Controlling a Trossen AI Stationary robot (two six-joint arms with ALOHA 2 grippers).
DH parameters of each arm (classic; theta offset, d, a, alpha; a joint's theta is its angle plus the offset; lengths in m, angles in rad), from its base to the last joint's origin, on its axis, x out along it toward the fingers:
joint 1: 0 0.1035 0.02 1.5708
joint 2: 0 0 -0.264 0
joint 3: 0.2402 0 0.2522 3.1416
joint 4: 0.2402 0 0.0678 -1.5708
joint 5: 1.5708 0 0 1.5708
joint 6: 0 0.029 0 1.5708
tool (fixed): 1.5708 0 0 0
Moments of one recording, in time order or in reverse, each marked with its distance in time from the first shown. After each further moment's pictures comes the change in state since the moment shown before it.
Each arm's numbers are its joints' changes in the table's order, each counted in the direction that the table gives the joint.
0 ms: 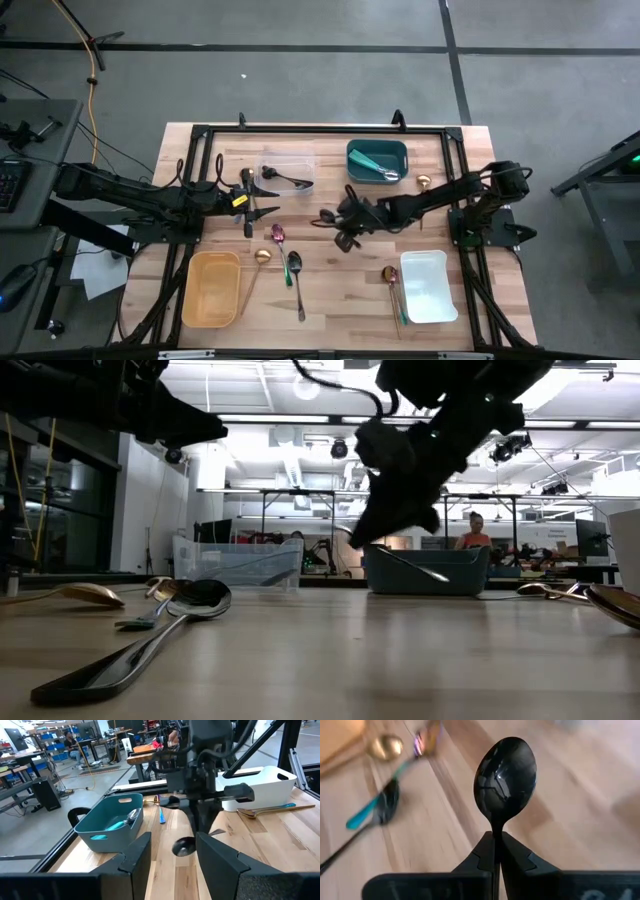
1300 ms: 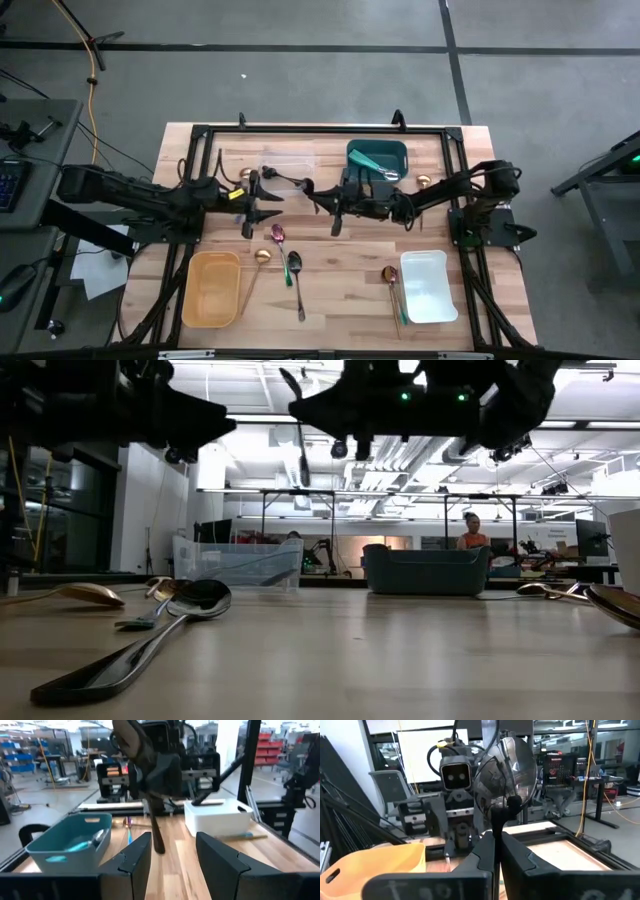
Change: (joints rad) left arm 0.121 -0.162 -0.081 -0.384 0.289 -0.124; right arm -0.072 -0.069 -0.115 -1.135 -0.002 -0.568
